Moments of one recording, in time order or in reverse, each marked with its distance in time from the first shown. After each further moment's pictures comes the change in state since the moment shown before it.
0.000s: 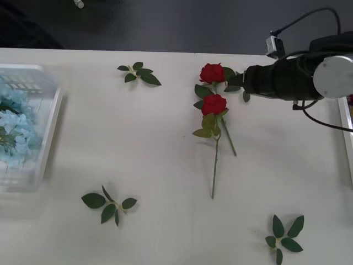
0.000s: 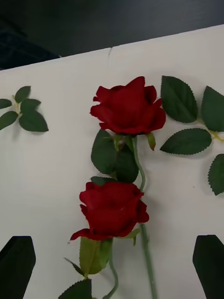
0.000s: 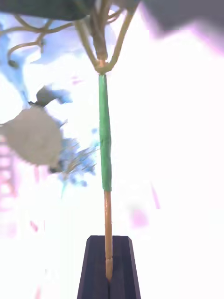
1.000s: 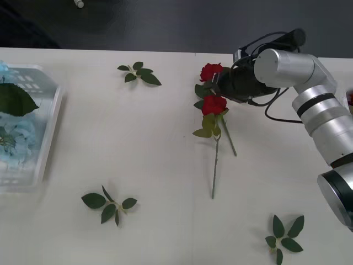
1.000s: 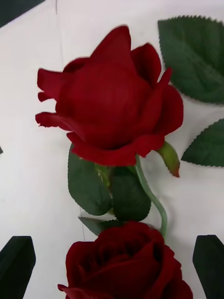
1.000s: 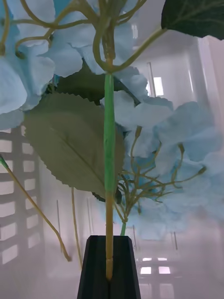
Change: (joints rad) right arm -0.268 0.303 0.000 0.579 0.198 -0.032 -0.019; left arm -0.380 0.072 -0.174 0.460 -0.344 -0.020 0.000
